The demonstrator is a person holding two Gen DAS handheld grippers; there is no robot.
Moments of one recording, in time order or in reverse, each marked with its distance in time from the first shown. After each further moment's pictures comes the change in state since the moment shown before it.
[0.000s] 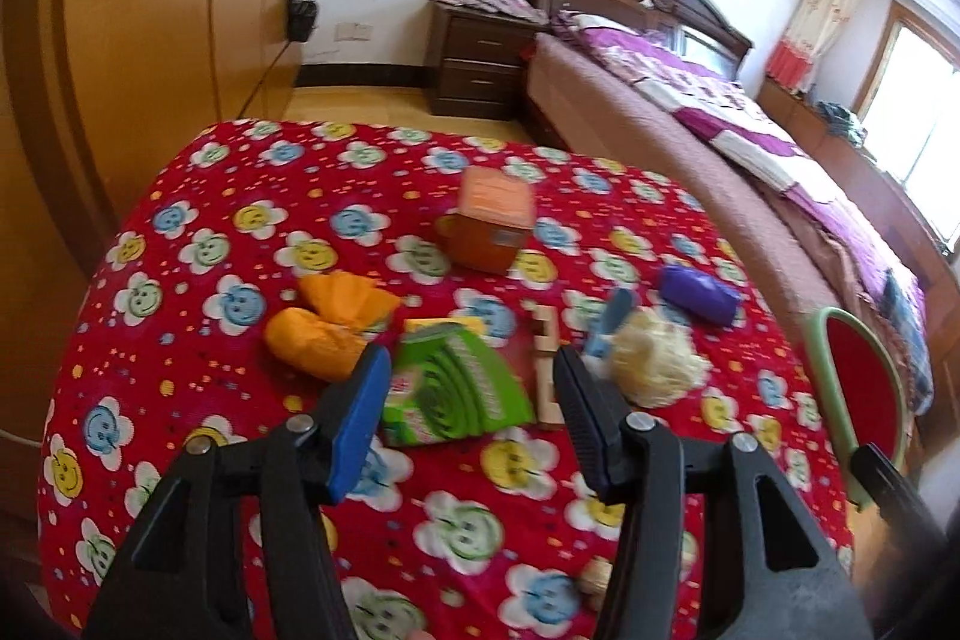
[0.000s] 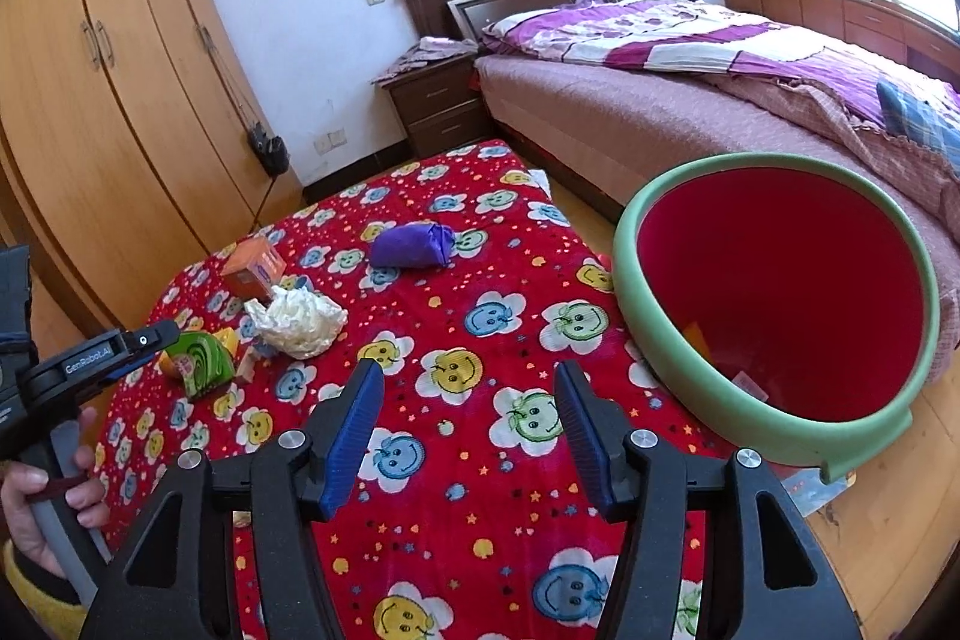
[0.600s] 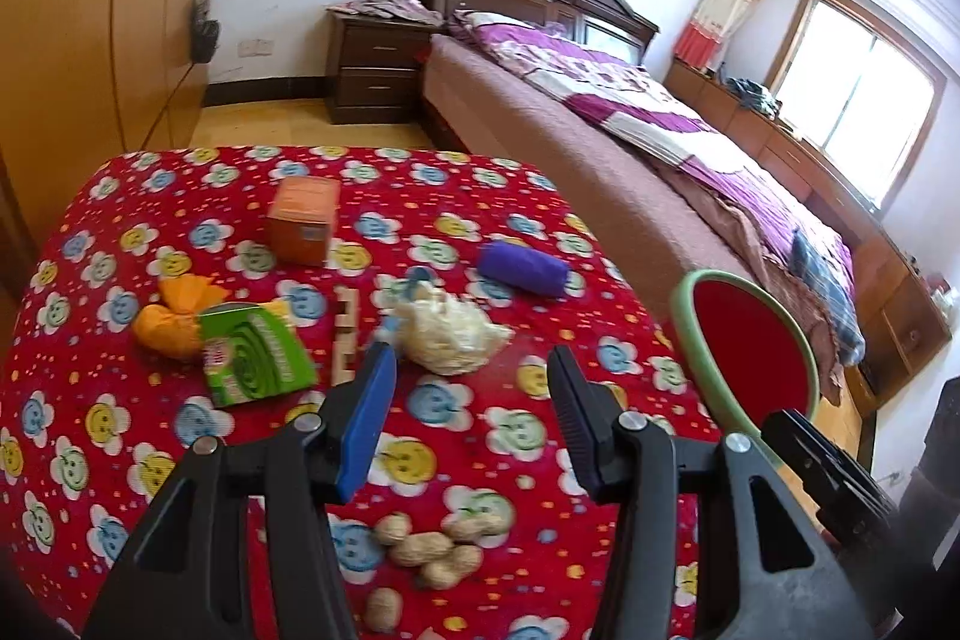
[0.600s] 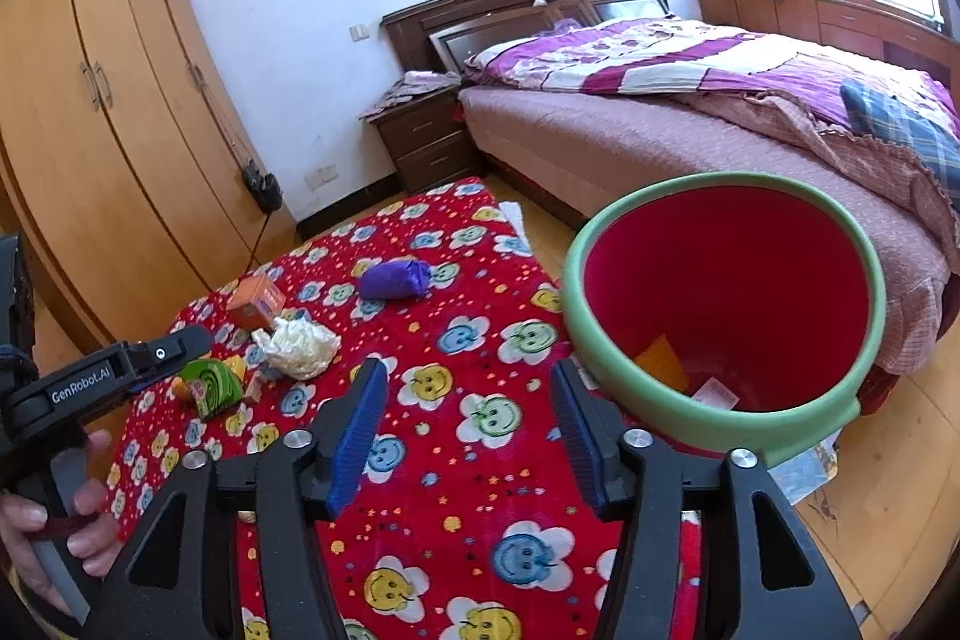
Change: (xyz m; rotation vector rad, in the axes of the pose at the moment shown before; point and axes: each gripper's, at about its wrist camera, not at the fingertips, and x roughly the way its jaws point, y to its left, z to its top) left arm -0.039 -0.078 -0.014 0.099 -0.002 -0.205; right arm -0.044 -0.017 -0.001 0.044 -0.073 -0.007
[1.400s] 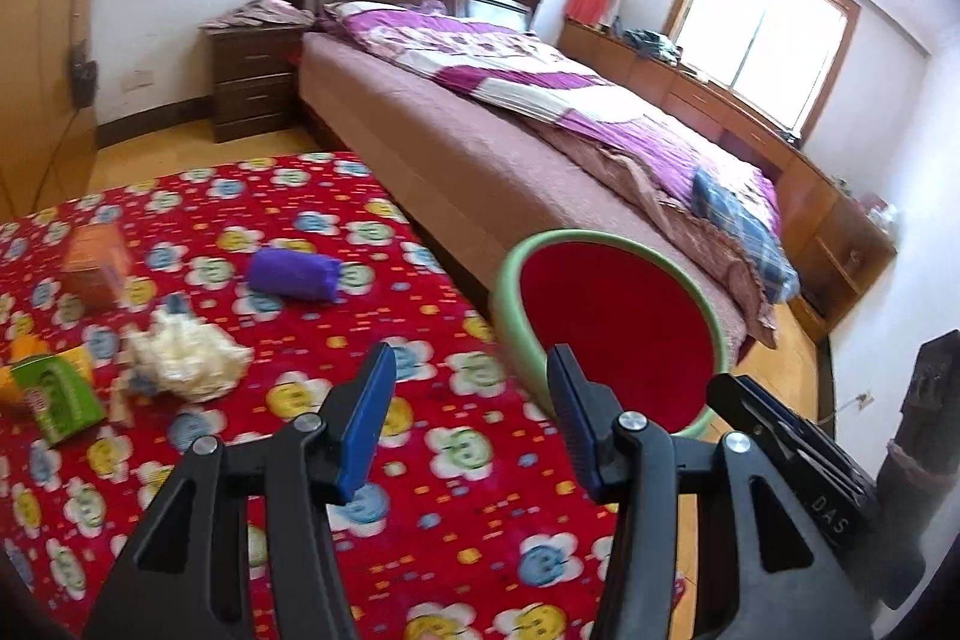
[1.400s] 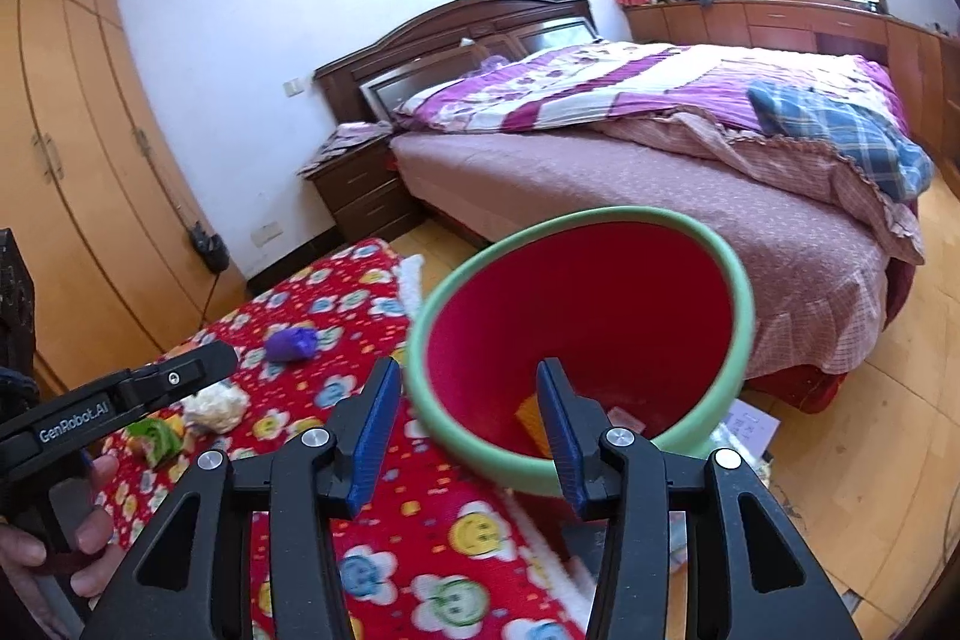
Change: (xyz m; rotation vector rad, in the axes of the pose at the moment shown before) left arm 0.026 -0.129 -0.007 0.180 0.042 -0.182; right arm -0.041 -0.078 0.016 0.097 -0.104 -0.106
